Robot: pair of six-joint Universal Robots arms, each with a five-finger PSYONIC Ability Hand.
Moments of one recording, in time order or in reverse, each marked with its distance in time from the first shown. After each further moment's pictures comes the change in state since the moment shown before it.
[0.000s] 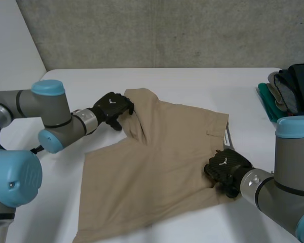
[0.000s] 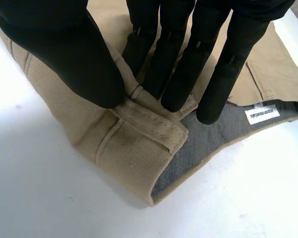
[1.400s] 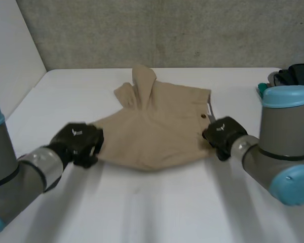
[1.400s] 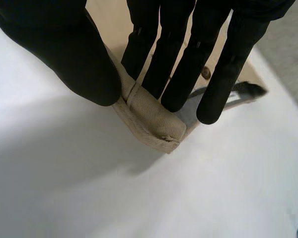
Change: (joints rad) left arm -0.027 1.035 -1.296 0.076 -0.339 -0.149; right arm 0.029 0.108 -0.283 0.042 0.085 0.093; left_hand 0.506 0.560 0.552 0.556 0.541; right_hand -0.013 0.000 0.000 -0.002 -0.014
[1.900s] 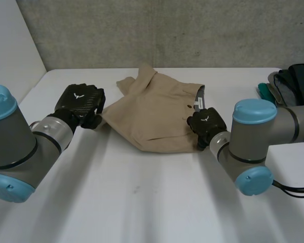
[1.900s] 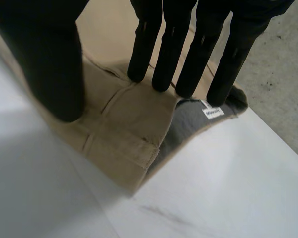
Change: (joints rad) left arm -0.031 -0.136 0.175 0.320 -0.056 -0.085; right arm 0.068 0.282 -0.200 -0.305 0.042 0.191; left_hand 0.000 0.000 0.000 0.000 0.000; right_hand -0.334 -0.432 -0.449 -0.463 -0.428
